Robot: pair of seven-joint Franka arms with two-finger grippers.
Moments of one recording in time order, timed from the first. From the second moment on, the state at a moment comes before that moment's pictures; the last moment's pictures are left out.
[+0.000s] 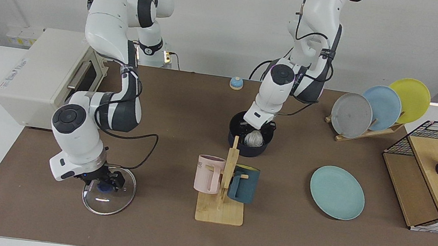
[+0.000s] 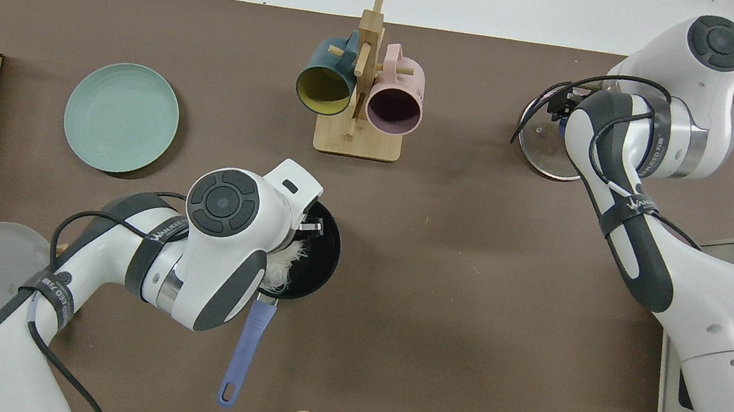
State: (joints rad) left arm -0.26 0.21 -0.25 -2.07 0.00 2.32 -0.61; right arm 0.02 0.84 0.02 -1.07 -0.05 1.98 0.19
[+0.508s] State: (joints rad) left arm -0.24 0.11 -0.15 -1.93 0.08 2.15 -0.56; right arm 0.02 0.83 0.02 -1.09 -0.05 1.99 0.19
